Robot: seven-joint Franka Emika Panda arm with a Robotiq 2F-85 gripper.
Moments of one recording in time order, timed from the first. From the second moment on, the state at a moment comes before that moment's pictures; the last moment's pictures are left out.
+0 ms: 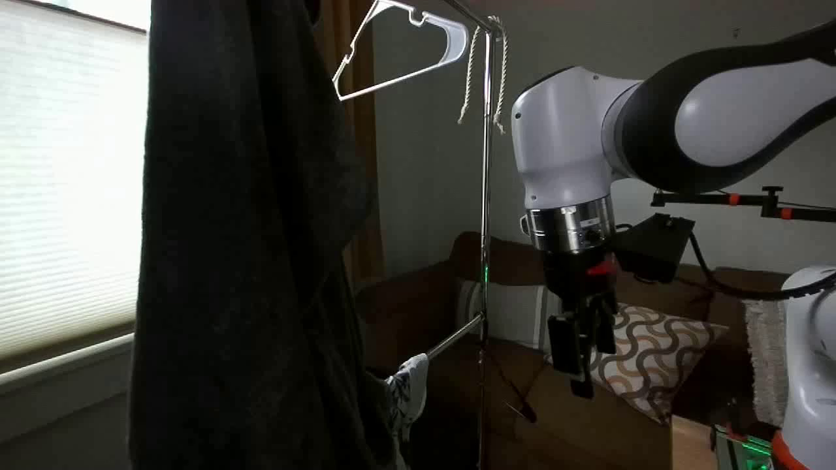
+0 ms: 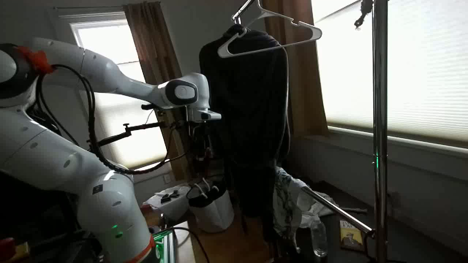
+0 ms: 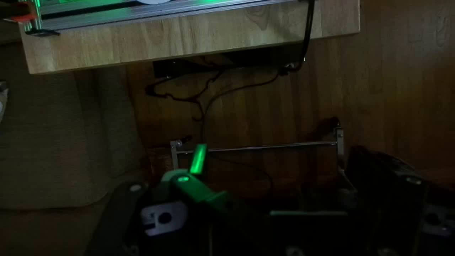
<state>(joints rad) 0.15 -0.62 0.37 -2.59 0.17 1.77 0.49</state>
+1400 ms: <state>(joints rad) 0.13 -0.70 0.18 -2.48 0.07 1.78 0.26</state>
